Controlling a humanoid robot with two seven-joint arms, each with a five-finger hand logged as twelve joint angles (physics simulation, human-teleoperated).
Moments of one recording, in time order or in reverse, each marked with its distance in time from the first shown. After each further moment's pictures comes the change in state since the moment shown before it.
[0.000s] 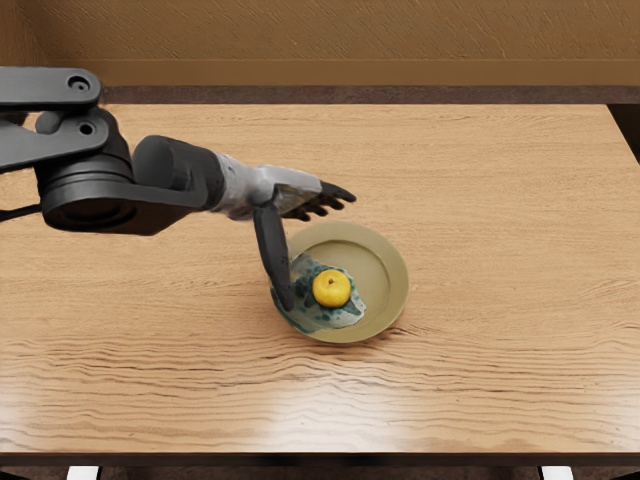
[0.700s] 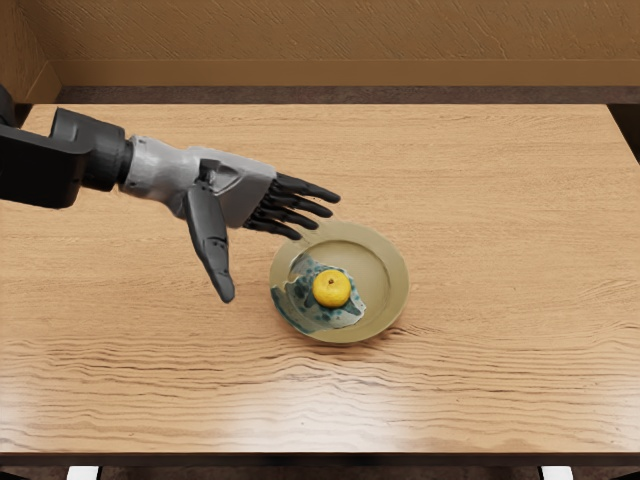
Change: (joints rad) left arm 0.237 0.190 -0.259 0.167 -0.258 -0.508 0.000; right arm 0.000 0.000 0.000 0.000 0.000 0.000 0.000
